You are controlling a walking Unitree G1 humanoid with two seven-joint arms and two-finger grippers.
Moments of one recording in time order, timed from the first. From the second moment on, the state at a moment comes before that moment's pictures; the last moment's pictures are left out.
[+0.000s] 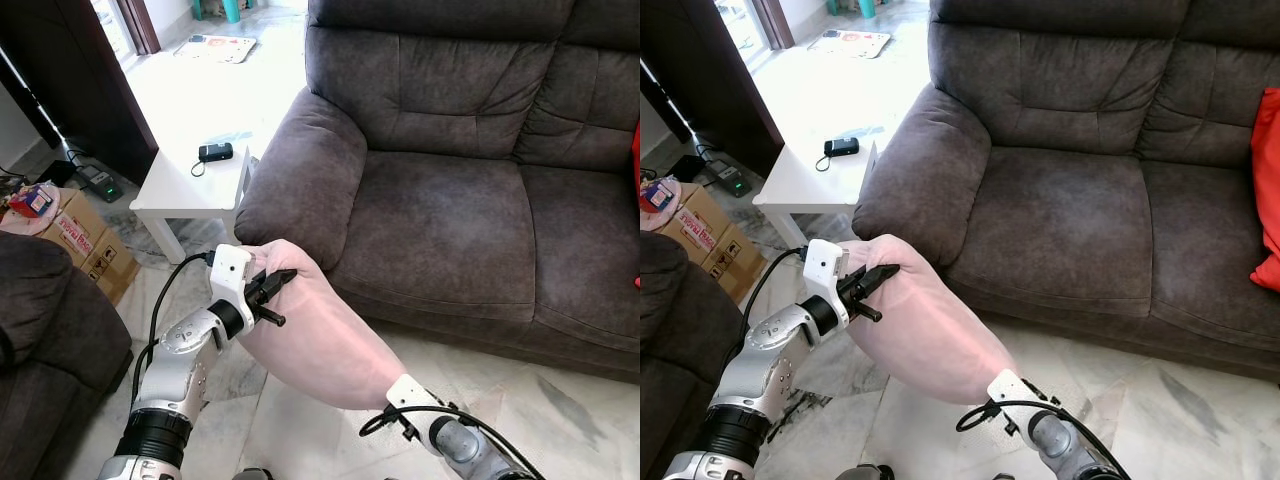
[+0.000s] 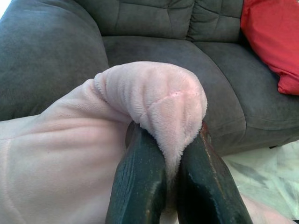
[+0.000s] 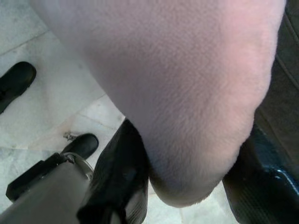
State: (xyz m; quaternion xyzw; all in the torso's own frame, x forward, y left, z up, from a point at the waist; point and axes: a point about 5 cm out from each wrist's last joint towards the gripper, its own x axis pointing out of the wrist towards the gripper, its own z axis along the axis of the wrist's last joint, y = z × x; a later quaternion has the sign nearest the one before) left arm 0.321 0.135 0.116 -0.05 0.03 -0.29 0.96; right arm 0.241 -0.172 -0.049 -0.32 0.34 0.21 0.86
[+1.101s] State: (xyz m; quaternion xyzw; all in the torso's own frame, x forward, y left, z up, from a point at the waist) left arm 0.311 0.158 0.076 0.01 0.07 -0.17 0.98; right arm 0.290 -0.181 0.015 -0.06 0.14 0.06 0.99
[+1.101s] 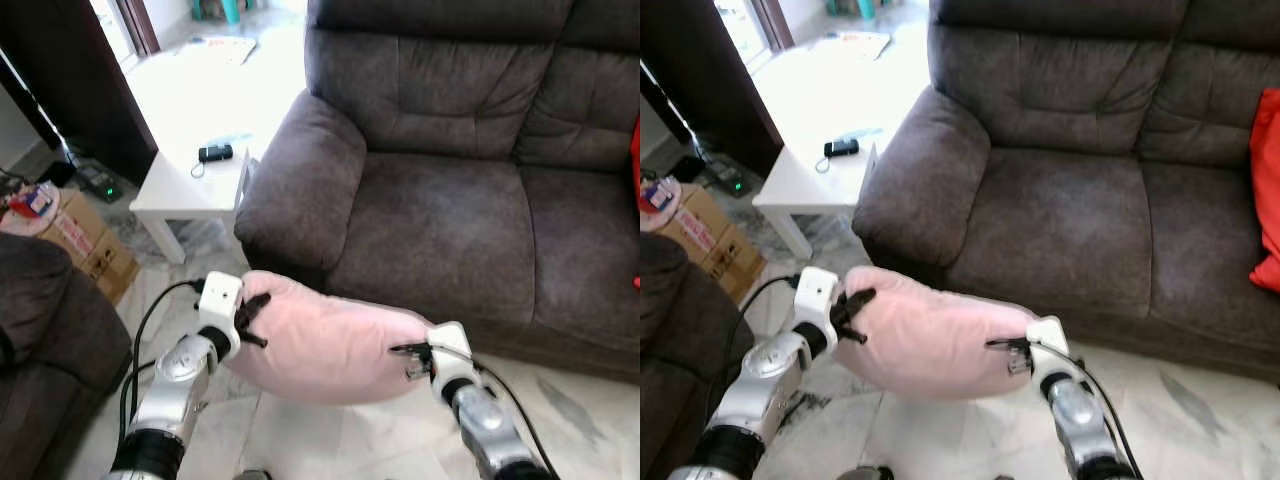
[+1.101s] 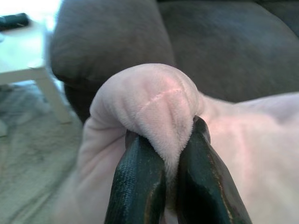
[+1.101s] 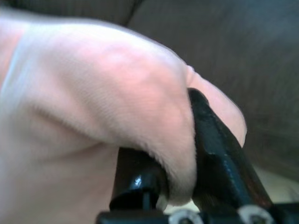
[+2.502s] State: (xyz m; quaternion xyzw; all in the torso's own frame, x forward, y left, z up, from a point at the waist) left arm 0.317 0.163 0.092 0.02 -0.02 -0.08 1.00; right arm 0.307 -0.154 0.060 0.02 0.02 0.05 1.00
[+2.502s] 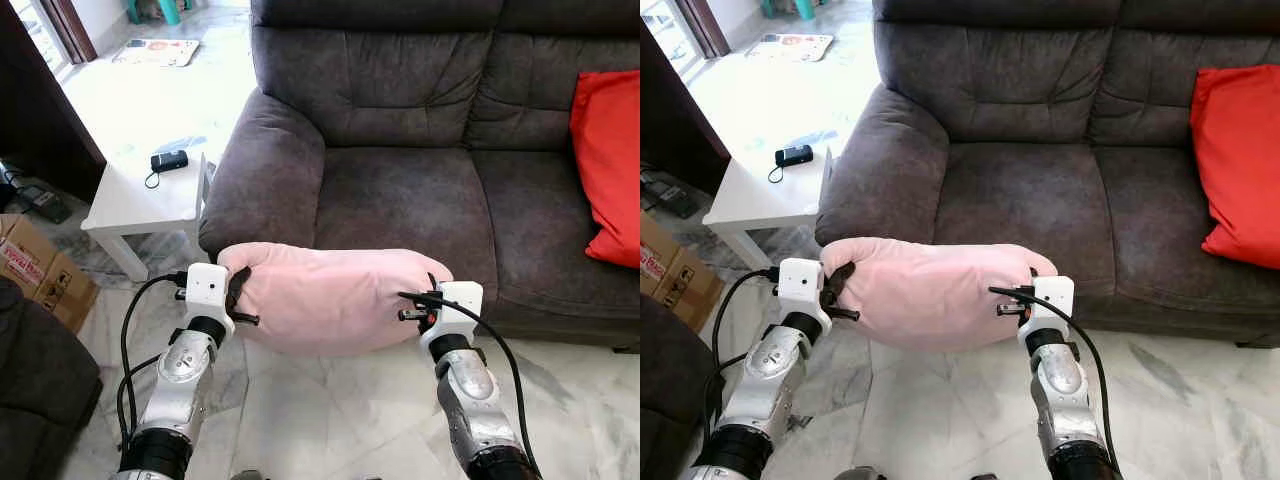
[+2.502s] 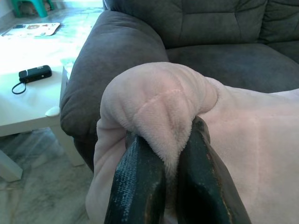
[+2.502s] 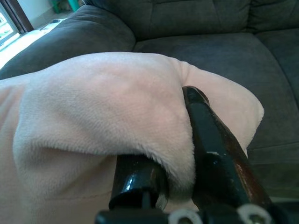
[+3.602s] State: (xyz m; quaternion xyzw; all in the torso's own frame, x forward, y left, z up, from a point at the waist) left arm 0.318 0.160 0.092 0.02 -0.03 -0.09 1.00; right arm 0.313 -0.156 0.063 0.02 0.02 0.04 1.00
